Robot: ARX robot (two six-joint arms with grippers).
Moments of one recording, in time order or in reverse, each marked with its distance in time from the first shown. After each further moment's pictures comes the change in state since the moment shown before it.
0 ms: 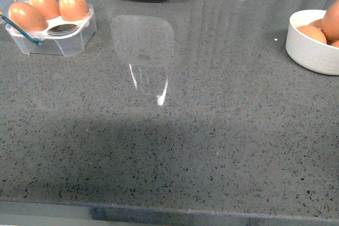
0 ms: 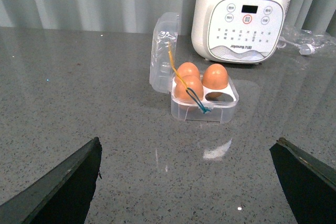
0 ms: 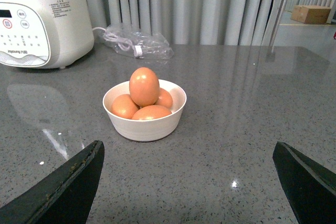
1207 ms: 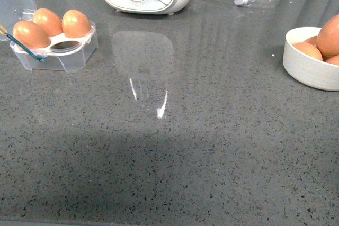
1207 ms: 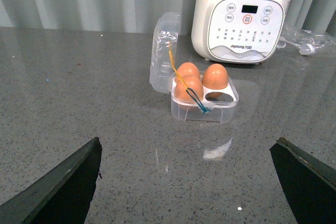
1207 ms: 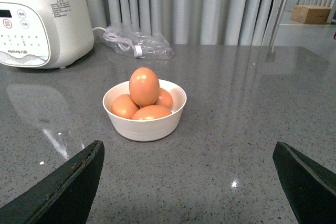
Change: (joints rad) left arm 0.000 0.000 0.000 0.000 0.000 0.000; right arm 0.000 0.000 0.000 0.000 0.000 0.000
